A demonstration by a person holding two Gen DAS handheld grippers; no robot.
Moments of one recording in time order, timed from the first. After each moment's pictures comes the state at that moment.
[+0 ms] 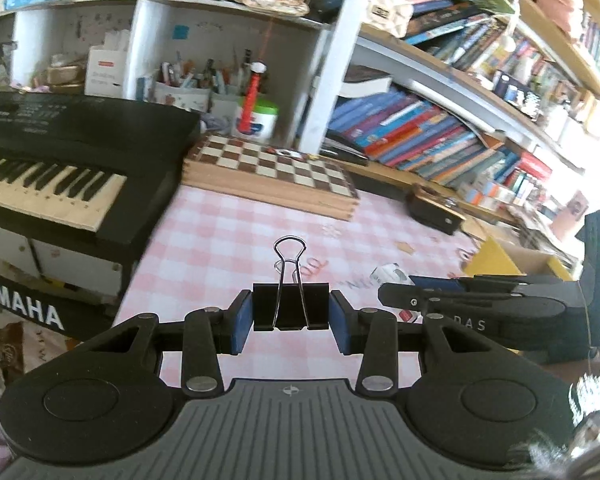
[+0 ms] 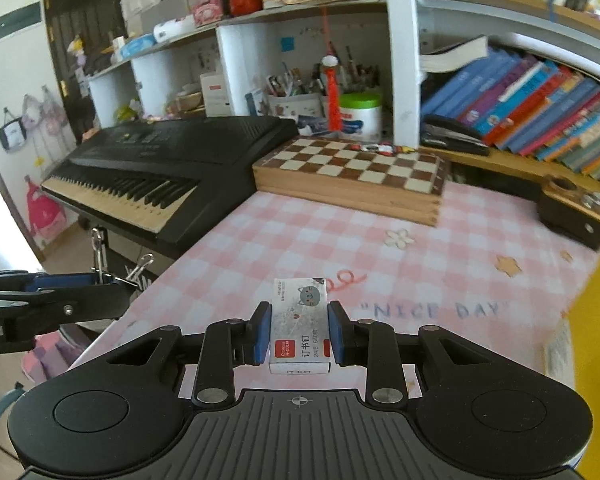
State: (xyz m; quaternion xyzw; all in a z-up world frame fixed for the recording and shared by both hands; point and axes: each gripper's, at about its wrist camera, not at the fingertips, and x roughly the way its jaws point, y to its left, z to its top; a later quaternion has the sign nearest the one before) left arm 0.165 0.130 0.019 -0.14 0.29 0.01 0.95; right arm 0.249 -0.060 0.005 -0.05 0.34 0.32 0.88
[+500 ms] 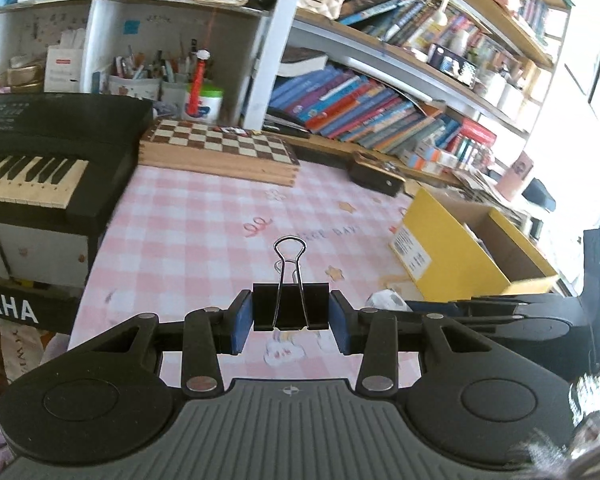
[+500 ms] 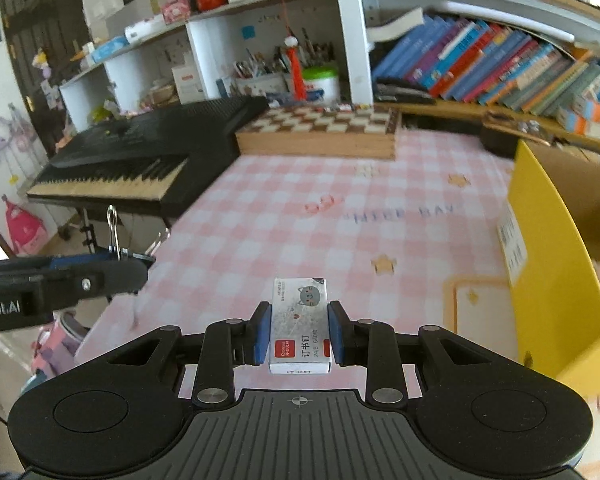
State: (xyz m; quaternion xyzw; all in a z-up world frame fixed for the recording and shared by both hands) left arm 0.108 0.110 0.020 -0.12 0.30 -0.07 0.94; right arm 0.158 -0.089 0.002 -0.02 0.38 0.25 0.89
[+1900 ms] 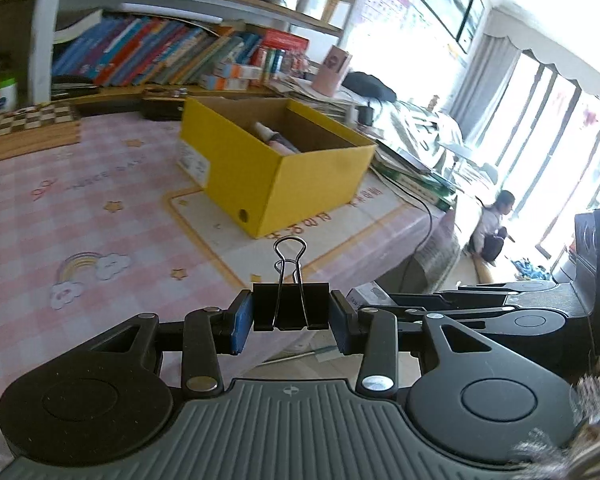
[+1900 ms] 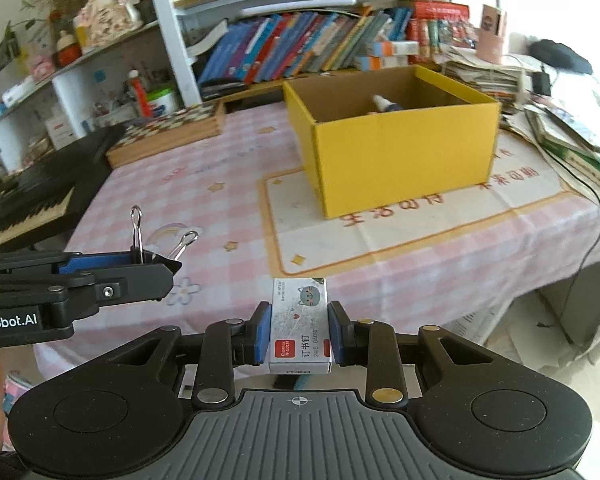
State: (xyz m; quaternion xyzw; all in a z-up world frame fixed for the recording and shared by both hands) left arm 0.055 -0.013 0.011 -0.03 0.34 -0.32 0.88; right arm 0.009 -0.207 0.001 0.07 0.38 0.03 0.92
